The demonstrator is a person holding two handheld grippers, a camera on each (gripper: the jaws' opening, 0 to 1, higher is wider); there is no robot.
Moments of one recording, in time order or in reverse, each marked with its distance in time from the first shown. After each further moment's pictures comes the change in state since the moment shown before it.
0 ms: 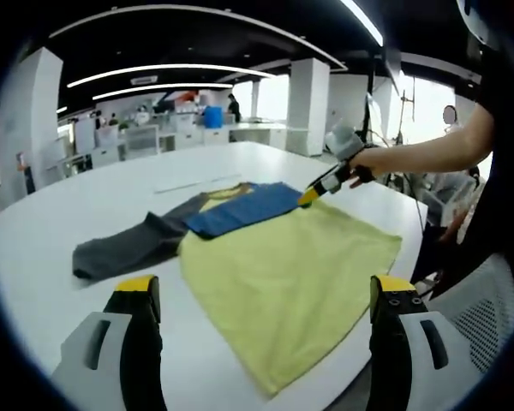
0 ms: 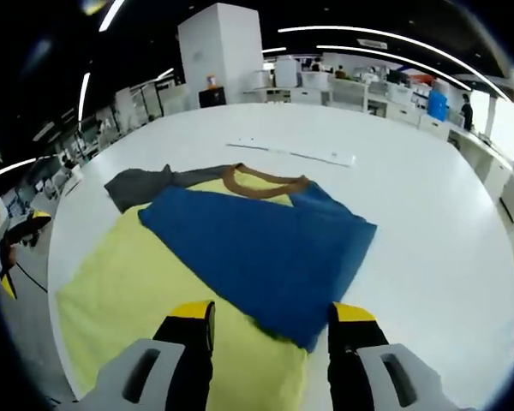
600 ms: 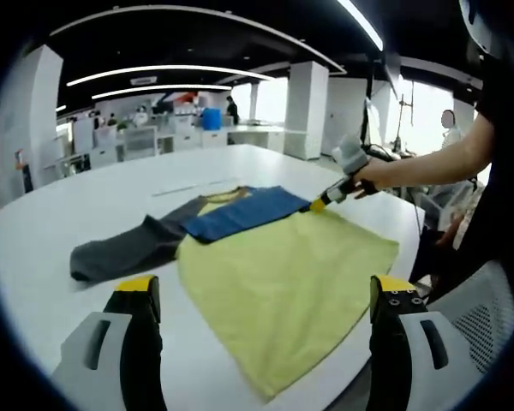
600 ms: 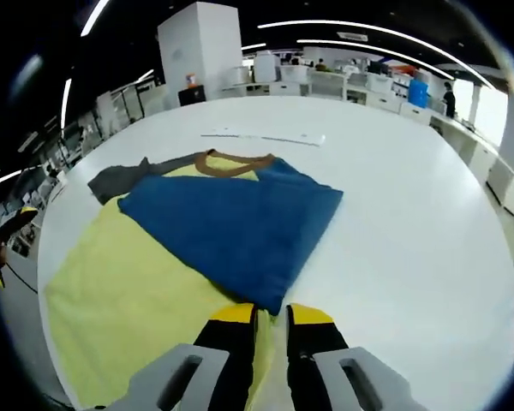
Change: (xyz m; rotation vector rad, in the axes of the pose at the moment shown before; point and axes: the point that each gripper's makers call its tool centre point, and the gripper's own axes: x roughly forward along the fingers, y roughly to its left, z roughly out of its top) left arm 0.000 -0.002 0.006 -0.014 -0.012 -0.015; right arm -0.006 -0.025 -0.027 0.068 0.007 -0.079
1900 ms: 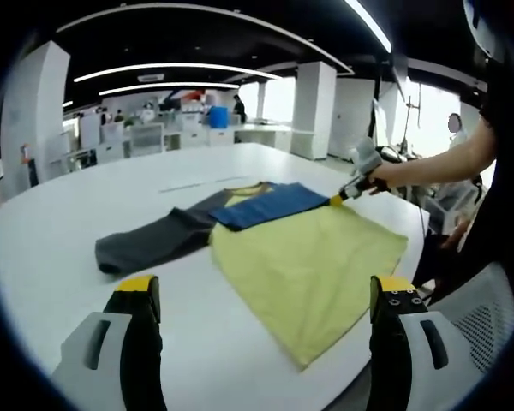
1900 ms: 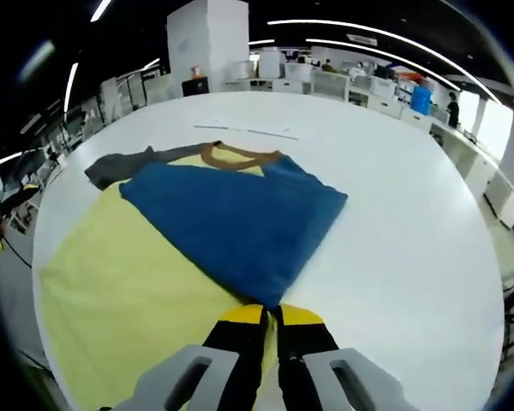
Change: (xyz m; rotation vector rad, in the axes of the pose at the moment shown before) left arm -0.005 0.007 -0.003 -0.023 0.005 0.032; right arm -0.019 -0.046 -0.014 -0.054 0.025 -0.008
